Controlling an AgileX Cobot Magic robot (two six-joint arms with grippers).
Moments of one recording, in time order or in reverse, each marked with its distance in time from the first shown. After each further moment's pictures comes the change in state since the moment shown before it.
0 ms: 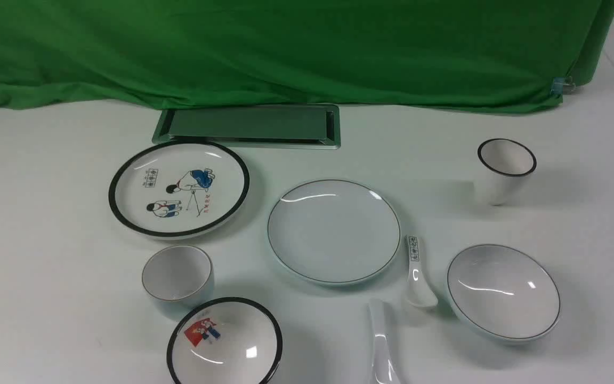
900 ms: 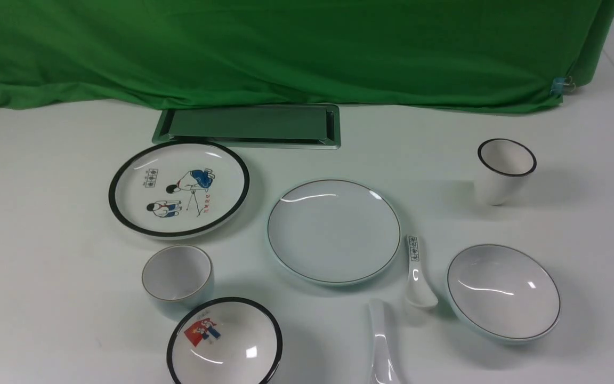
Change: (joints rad) right arm 0.000 0.000 0.000 0.000 0.000 -0.137; left arm 0.000 0.000 0.000 0.028 -0.001 0.001
